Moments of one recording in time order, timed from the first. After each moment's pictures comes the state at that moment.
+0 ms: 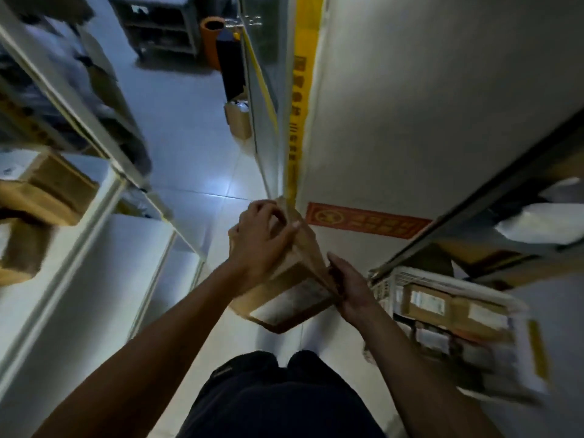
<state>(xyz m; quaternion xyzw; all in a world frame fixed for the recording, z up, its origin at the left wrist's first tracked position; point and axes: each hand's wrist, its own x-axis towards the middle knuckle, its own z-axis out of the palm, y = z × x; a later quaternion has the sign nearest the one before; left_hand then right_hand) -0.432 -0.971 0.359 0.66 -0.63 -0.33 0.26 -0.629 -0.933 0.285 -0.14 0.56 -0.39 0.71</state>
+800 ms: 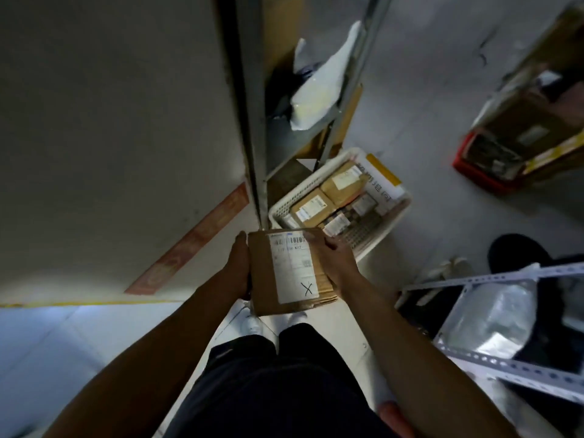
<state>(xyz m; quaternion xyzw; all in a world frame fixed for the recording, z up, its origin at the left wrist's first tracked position) -0.709 -1.044 0.254 0.55 -0.33 -0.76 -0.09 -0.814 -0.885 0.273 0.07 0.74 -0.54 0.39</state>
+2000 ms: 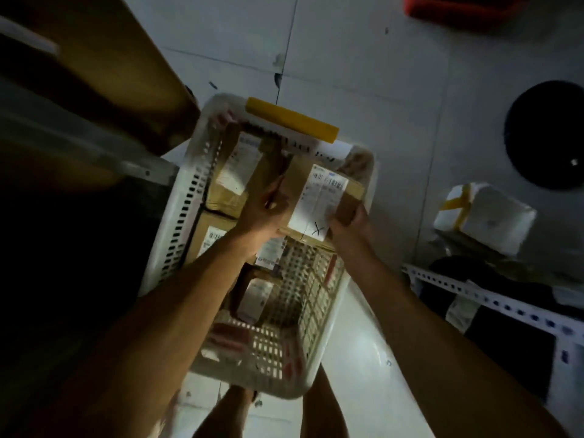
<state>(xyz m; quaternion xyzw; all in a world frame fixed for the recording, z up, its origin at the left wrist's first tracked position) -1.256 -0.945 -0.146 0.30 -0.66 -0.63 -0.28 -1.236 -0.773 -0.159 0.35 0.77 -0.49 0.21</state>
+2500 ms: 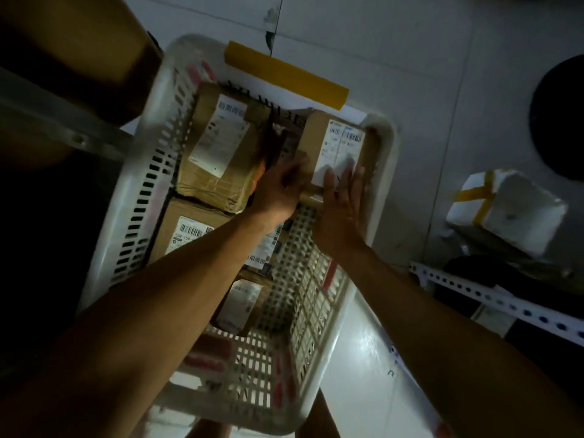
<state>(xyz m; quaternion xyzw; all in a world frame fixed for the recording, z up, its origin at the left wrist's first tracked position) -1.279 -0.901 -0.274 0.16 -0.79 -0.55 -0.20 -1.236 -0.771 -0.272 0.03 0.96 -0.15 0.24</state>
